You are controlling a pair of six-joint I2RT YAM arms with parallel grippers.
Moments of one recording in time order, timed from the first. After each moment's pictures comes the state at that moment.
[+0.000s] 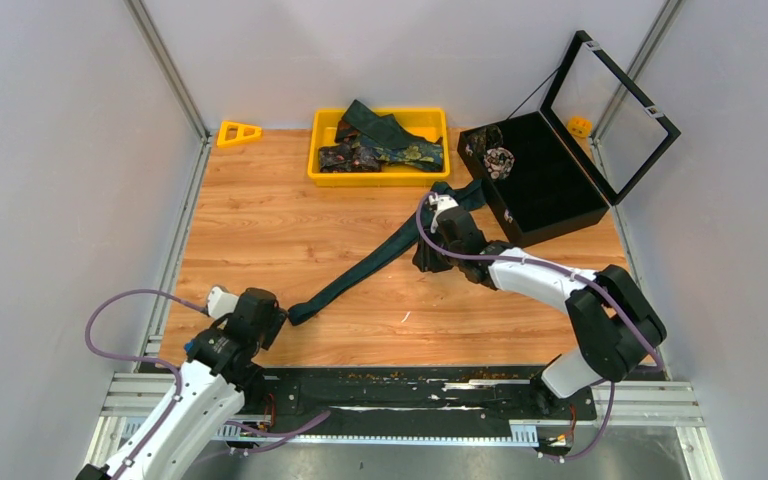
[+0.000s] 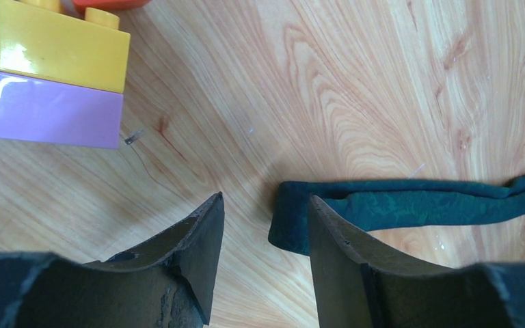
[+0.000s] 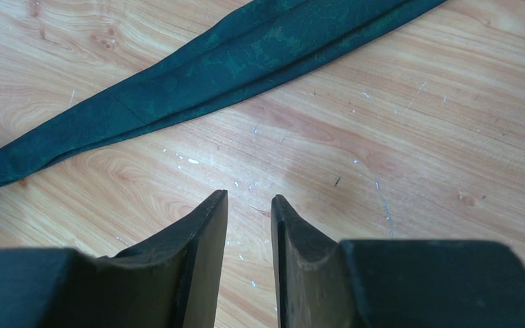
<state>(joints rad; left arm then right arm) -0.42 0.43 0.29 -0.83 -0.41 -1.41 0.64 1.52 0.83 -0.02 -0.05 0.41</state>
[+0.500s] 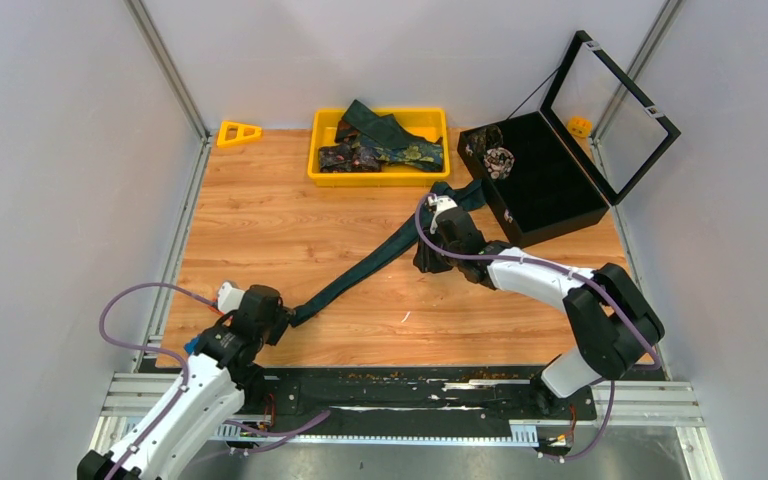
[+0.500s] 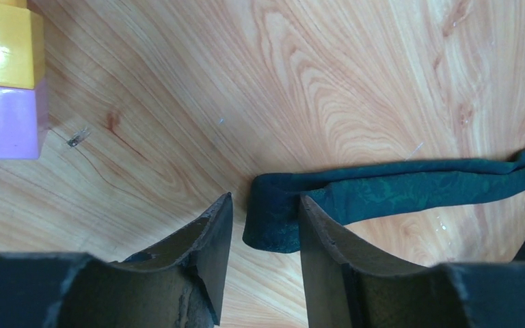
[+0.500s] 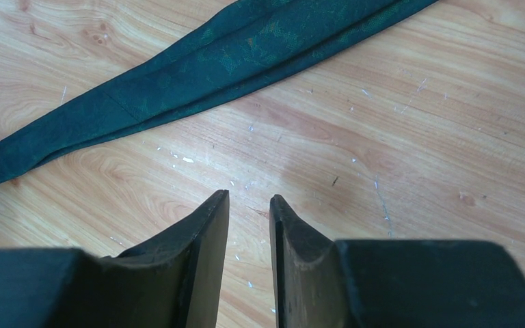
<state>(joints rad) -0.42 0.49 0.26 -0.70 -0.33 -1.36 0.64 1.54 0.83 -0.03 -0.05 0.41</state>
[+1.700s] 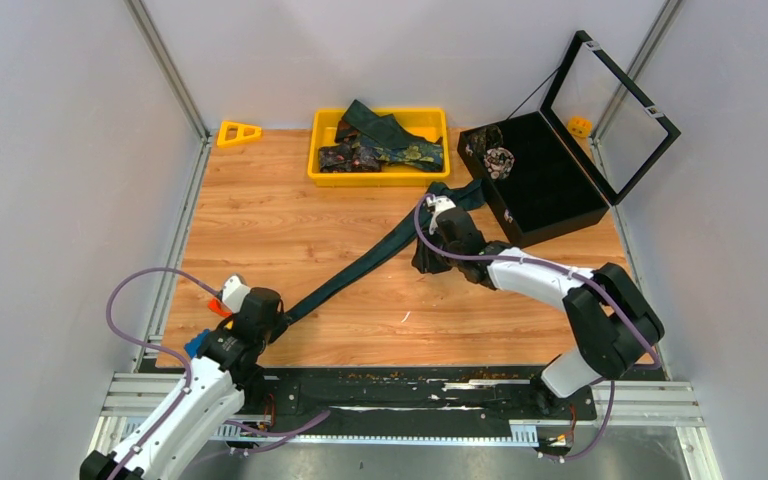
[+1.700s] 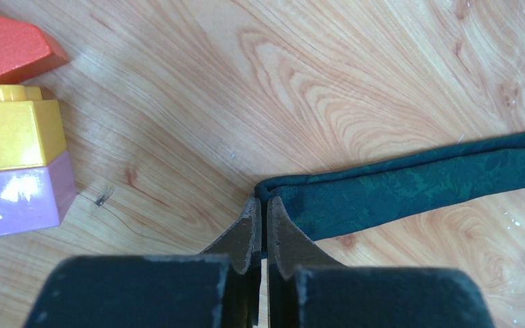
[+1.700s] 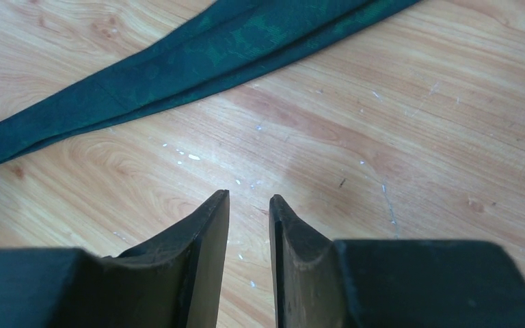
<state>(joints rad) -0.42 0.48 0.20 -0.61 -0.39 -1.12 0.64 1.55 0.83 -0.02 -0.07 0.39</state>
